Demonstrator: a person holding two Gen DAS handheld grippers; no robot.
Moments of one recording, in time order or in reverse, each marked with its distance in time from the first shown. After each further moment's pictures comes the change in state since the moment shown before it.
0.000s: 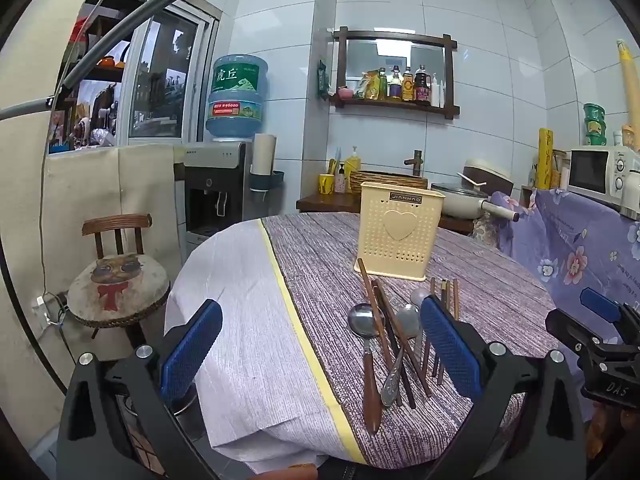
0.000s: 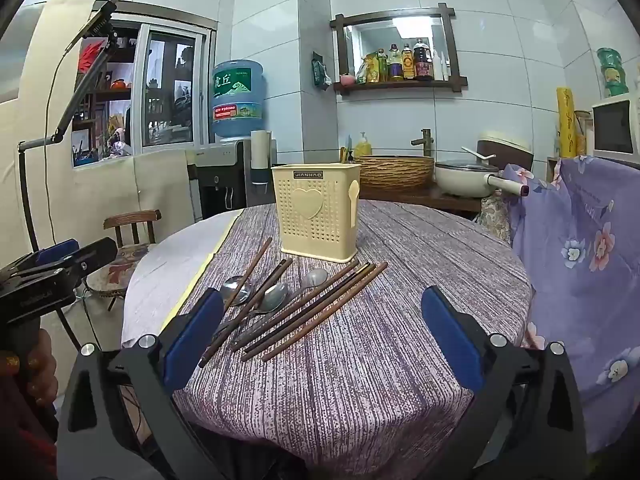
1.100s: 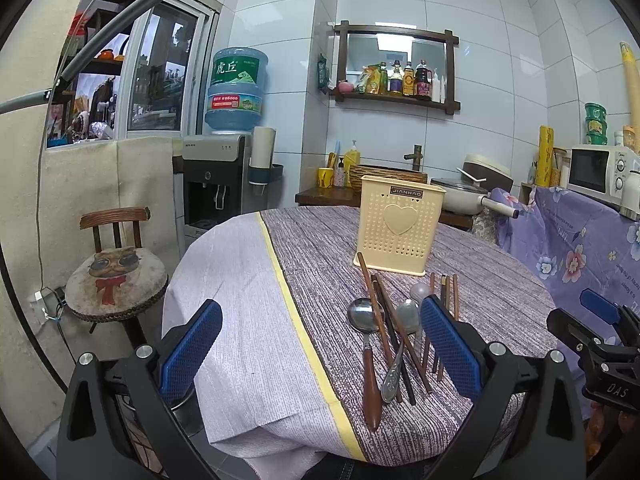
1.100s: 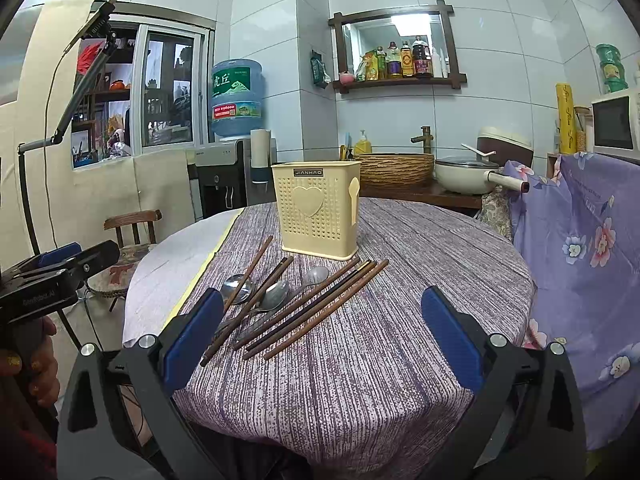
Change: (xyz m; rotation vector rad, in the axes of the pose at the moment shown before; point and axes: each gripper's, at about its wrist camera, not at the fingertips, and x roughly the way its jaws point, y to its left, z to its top) left arm 0.003 0.002 0.000 -0.009 0.016 -0.007; right arm 0.000 -0.002 -0.001 0.013 0.004 0.000
